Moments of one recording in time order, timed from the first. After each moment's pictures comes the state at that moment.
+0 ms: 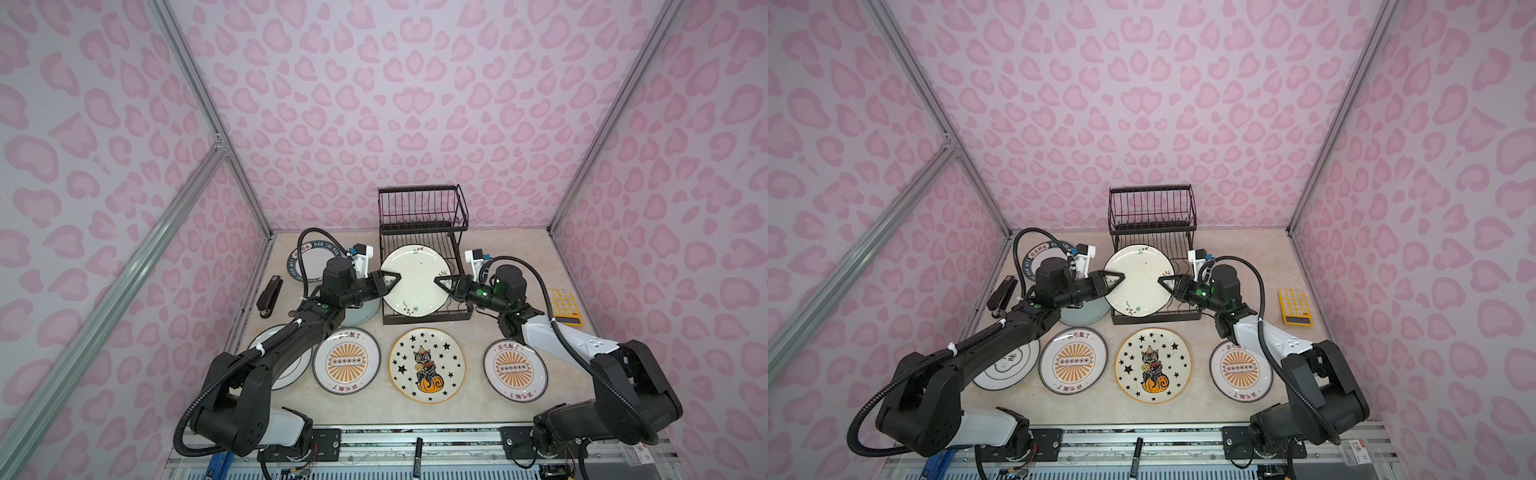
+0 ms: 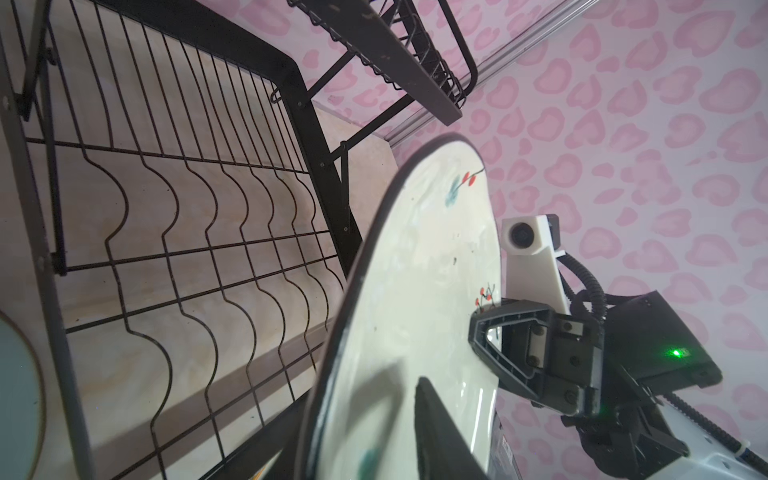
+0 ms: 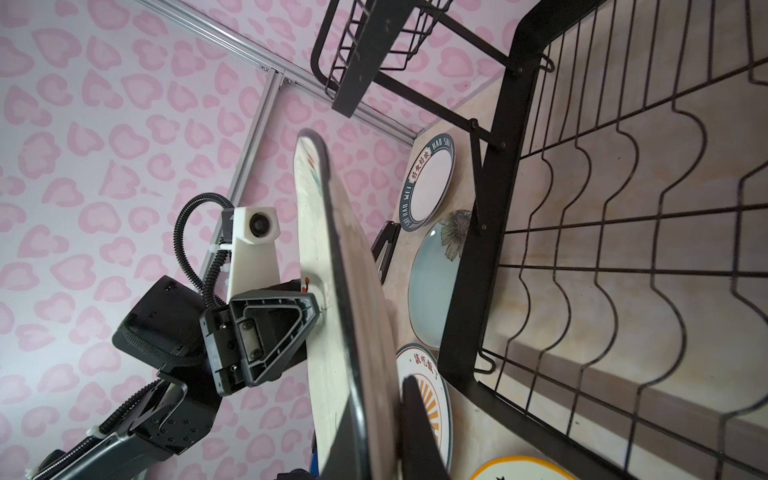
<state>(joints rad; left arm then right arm) -0.40 1.40 0.85 0.21 0.55 -0.76 0.37 1.44 0.72 0.53 -0.66 1.01</state>
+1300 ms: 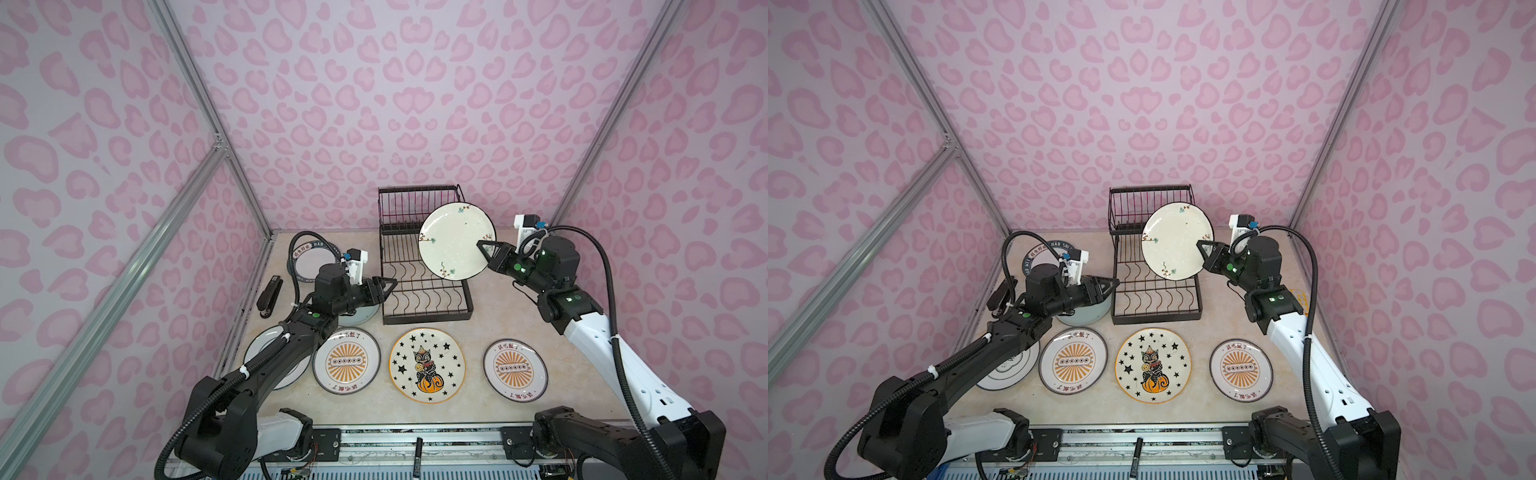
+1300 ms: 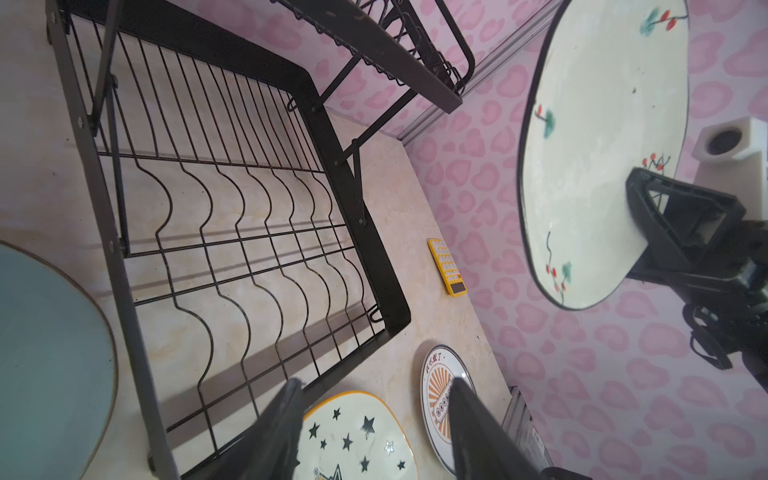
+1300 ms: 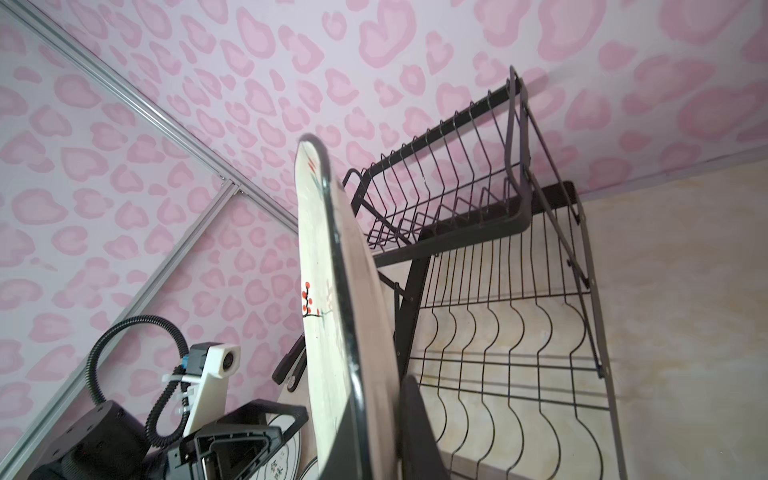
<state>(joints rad) -0.40 1.27 0.79 0.12 0.51 -0.66 0.22 1.18 1.07 -0.06 -0.36 0.66</state>
